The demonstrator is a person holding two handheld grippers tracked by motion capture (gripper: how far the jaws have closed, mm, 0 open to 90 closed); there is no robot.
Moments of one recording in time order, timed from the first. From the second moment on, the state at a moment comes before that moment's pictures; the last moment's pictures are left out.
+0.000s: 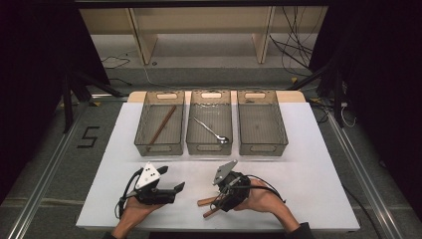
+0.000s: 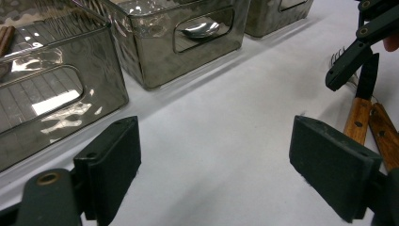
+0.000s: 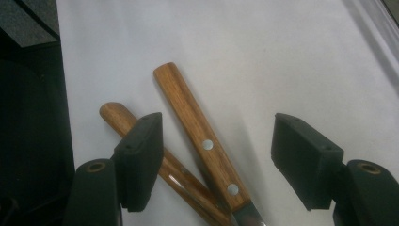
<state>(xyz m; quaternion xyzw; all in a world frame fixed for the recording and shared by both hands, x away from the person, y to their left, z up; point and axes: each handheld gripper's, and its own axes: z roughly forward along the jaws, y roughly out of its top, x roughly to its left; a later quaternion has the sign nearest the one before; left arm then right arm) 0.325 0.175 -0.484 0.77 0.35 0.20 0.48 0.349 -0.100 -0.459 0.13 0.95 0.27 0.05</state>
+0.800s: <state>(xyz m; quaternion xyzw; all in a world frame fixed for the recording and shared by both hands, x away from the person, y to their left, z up) 0.326 0.173 -0.485 0.78 0.35 0.20 0.48 0.353 -0.098 -0.464 0.12 0.96 0.25 0.05</state>
